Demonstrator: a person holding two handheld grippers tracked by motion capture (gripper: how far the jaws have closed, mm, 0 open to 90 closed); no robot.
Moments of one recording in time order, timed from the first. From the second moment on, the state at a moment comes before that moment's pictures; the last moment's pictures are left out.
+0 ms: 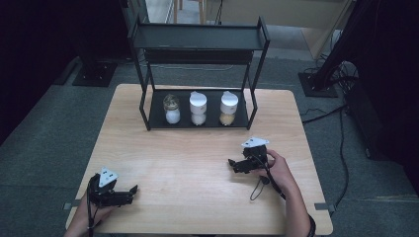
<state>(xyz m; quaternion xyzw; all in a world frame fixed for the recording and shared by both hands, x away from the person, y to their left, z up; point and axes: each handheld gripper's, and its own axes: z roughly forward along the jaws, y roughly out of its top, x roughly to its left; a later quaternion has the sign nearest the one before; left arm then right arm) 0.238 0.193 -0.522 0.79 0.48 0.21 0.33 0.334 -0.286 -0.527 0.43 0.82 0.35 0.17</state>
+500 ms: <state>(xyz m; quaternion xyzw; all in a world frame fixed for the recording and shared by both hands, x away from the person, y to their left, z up) 0.238 0.193 -0.522 0.79 0.48 0.21 0.33 0.313 -0.303 -0.527 0.42 0.82 0.35 0.17</state>
